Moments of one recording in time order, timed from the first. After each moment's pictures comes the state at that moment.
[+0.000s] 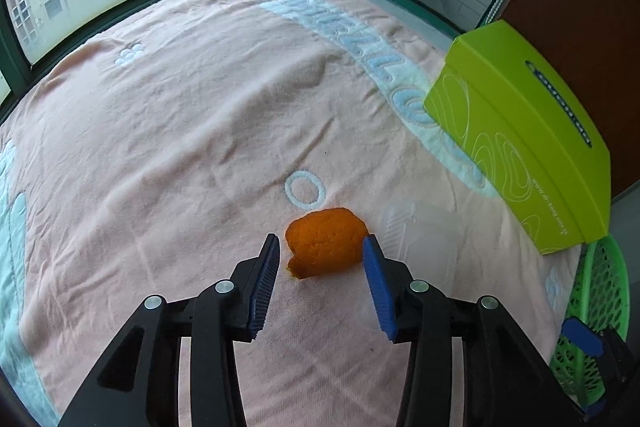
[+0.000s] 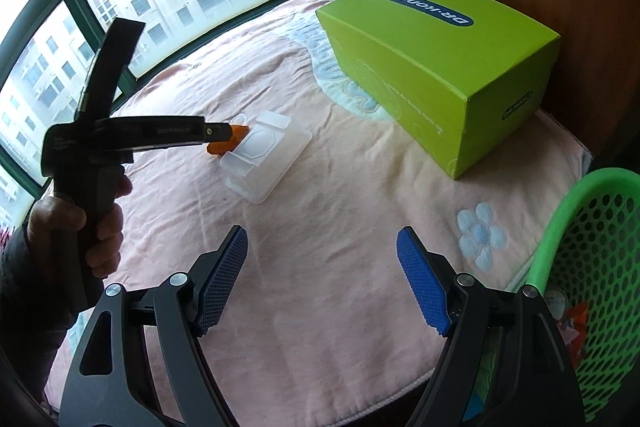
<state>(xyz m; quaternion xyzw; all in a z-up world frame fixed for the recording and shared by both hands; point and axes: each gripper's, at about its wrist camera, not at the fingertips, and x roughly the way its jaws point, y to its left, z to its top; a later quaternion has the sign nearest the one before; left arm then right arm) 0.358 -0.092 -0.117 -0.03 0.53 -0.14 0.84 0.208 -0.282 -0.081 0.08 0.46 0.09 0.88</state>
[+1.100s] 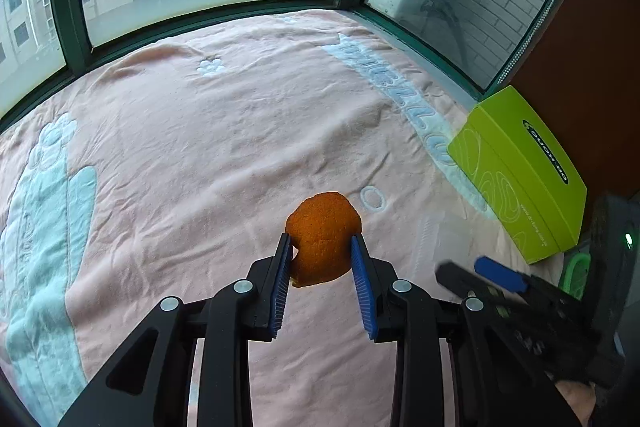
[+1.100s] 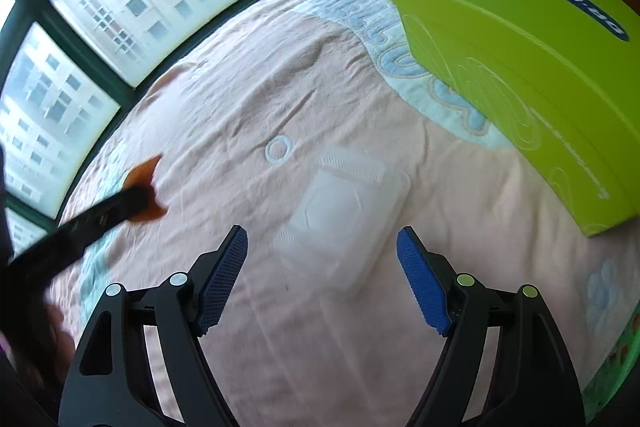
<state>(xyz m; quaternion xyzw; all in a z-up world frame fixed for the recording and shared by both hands) 0.321 -0.011 -0.075 -0.08 0.48 -0.11 0.86 0.302 -0.217 -0.106 0.13 0.51 0.09 0.85</state>
